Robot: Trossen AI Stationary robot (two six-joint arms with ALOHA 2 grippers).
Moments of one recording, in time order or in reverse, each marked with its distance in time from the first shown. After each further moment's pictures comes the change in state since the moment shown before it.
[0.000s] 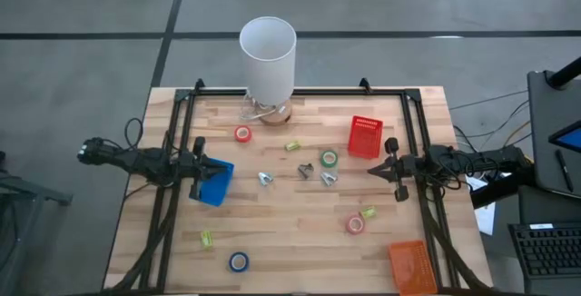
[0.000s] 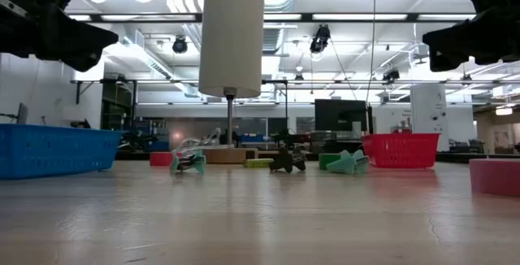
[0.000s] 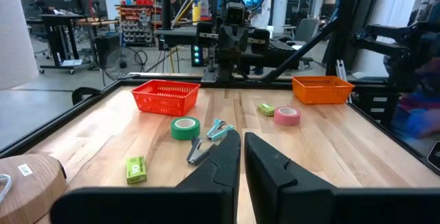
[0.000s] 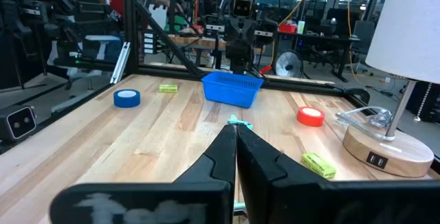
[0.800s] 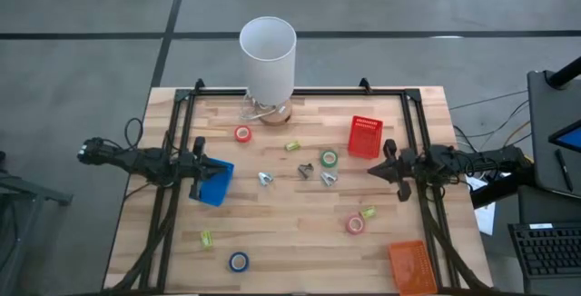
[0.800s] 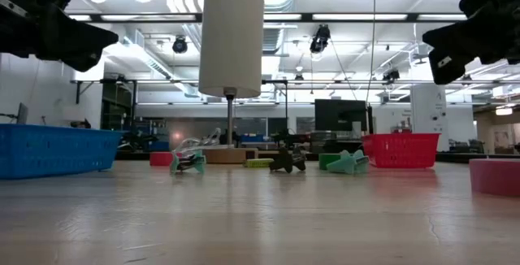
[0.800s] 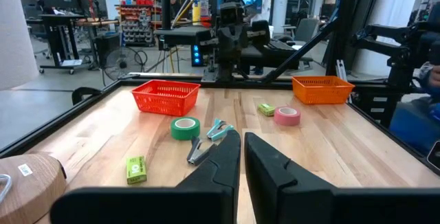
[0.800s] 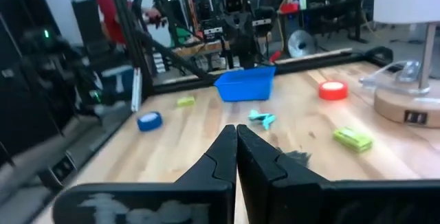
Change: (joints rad) left arm 0.000 0.000 0.000 0.000 0.000 0.000; right arm 0.000 0.000 0.000 0.015 0.000 0.312
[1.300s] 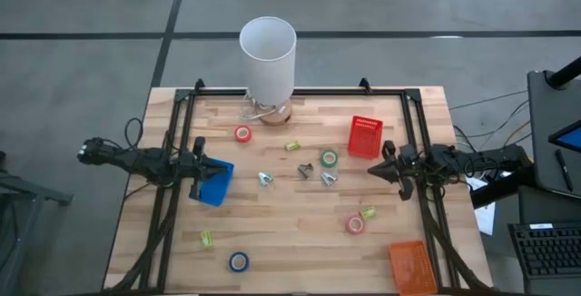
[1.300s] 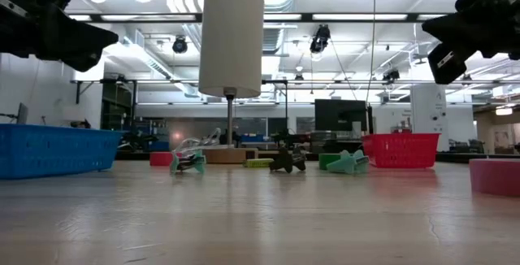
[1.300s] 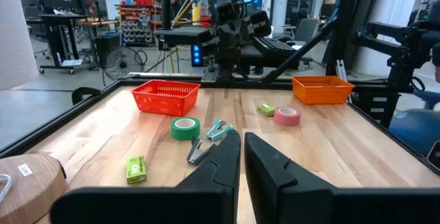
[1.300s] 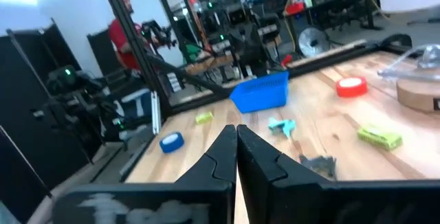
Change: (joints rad) left arm 0.000 0.000 0.000 0.000 0.000 0.000; right arm 0.000 0.049 0.000 0.079 -0.007 0.135
